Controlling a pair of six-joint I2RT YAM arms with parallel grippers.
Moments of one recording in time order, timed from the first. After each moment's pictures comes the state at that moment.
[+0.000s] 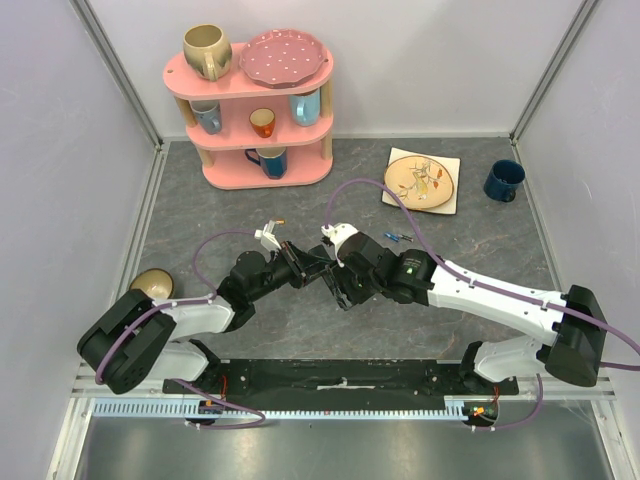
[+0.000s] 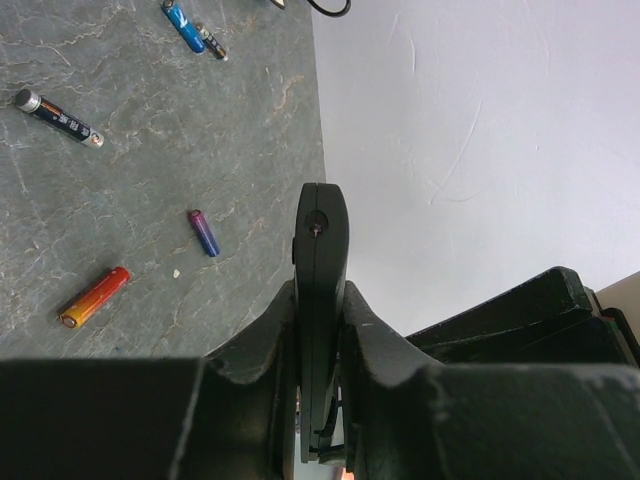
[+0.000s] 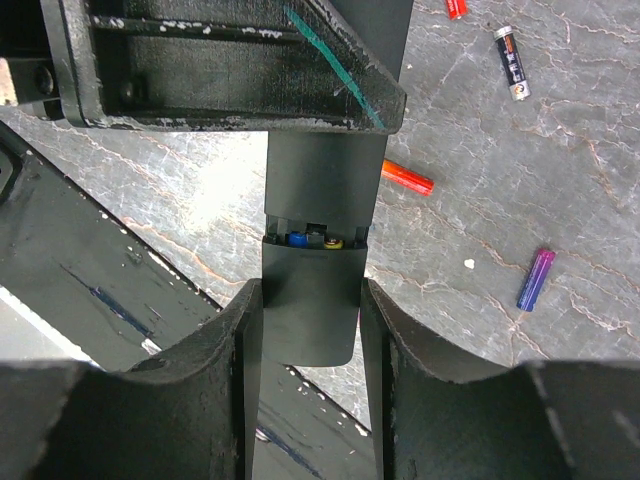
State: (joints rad) left arm -0.68 1.31 0.30 0.89 0.26 -1.31; right arm 1.06 1.33 1.07 -0.63 0.12 0.38
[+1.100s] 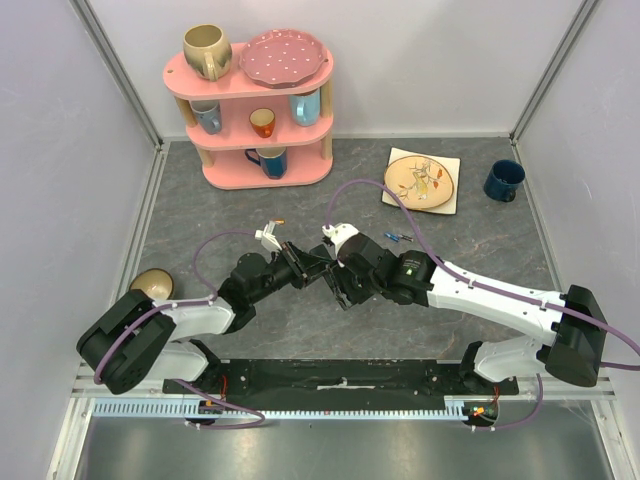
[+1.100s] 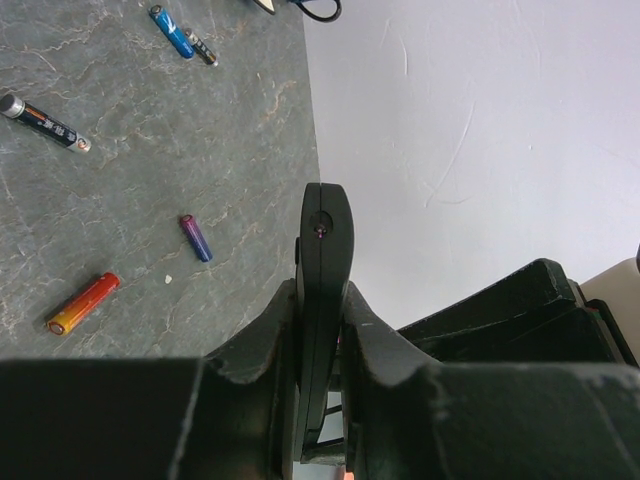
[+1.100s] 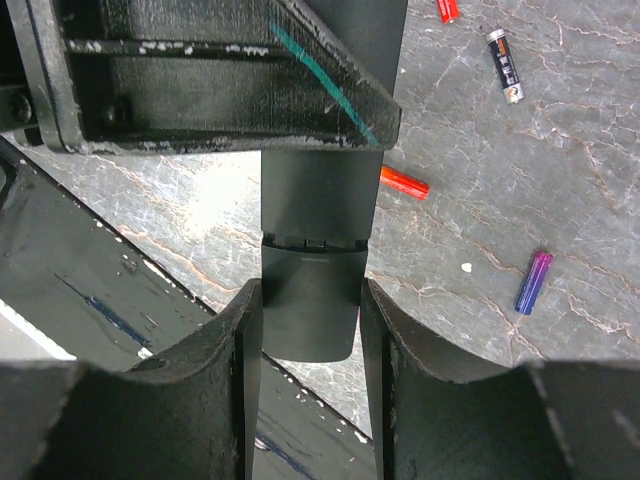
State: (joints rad) left arm -0.71 1.31 0.29 0.91 0.23 -1.31; right arm 1.06 1.33 1.05 -0.60 0.13 0.39
